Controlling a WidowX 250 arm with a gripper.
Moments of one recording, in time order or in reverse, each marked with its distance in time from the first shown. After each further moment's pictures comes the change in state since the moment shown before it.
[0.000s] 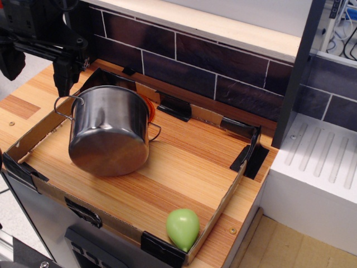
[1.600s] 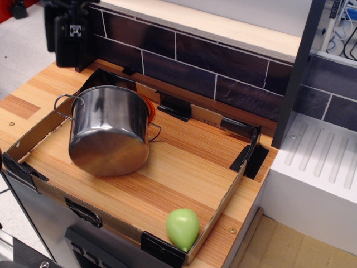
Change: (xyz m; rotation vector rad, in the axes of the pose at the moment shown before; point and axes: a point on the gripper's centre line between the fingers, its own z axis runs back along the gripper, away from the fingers) arm 0.051 -0.008 -0.027 -0.362 0.405 -0.899
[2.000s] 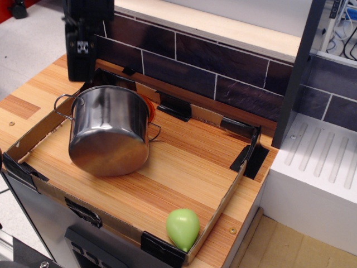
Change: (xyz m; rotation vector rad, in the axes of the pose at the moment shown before) arm 0.014 0.000 -0.017 -0.019 -0.035 -0.161
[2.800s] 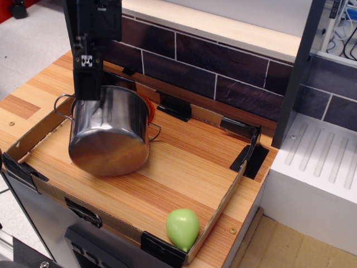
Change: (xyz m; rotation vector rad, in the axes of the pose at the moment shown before) arm 0.006 -0.011 -0.022 -0.197 -0.003 -0.094
